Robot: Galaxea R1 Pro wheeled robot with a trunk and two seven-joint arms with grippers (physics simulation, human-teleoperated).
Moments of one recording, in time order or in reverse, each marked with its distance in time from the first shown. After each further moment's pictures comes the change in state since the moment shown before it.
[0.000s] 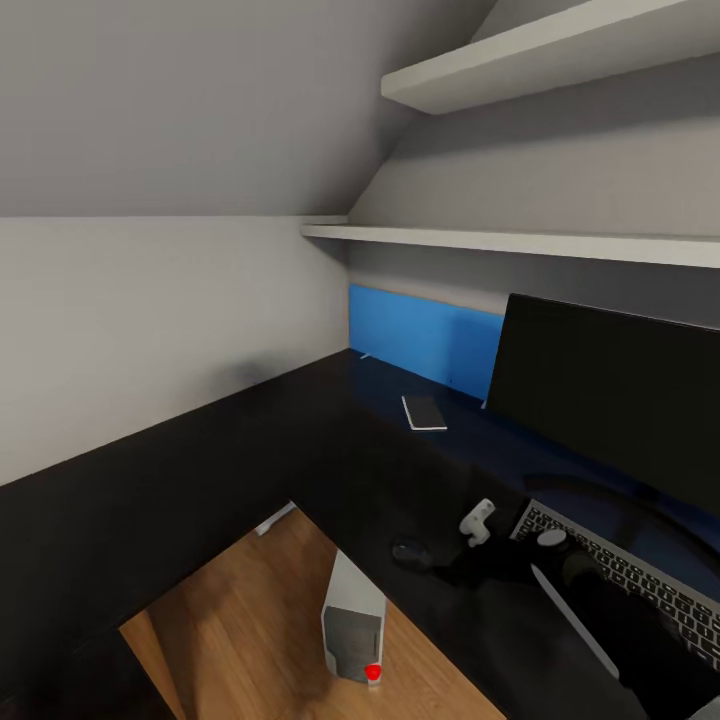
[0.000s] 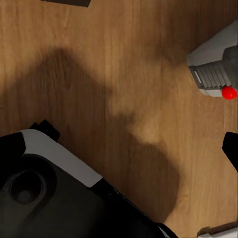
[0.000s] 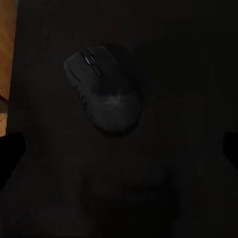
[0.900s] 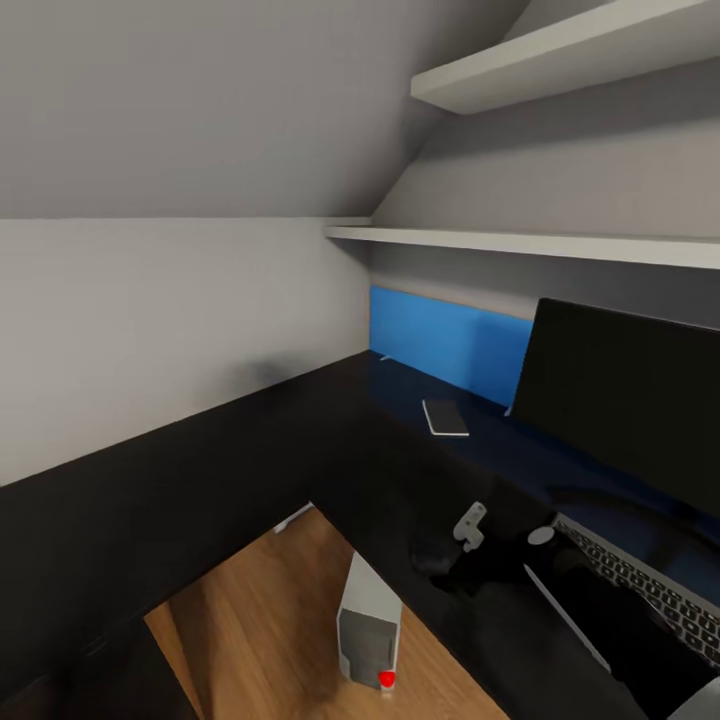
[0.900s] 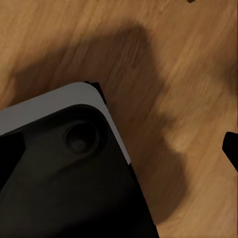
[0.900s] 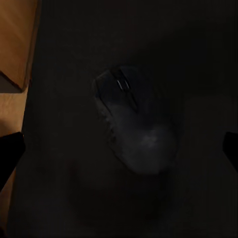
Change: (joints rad) left arm 0.033 -0.005 0.008 0.212 0.361 -0.101 -0.026; right arm -0.028 0.003 0.046 0.023 0.081 0.016 0.055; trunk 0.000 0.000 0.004
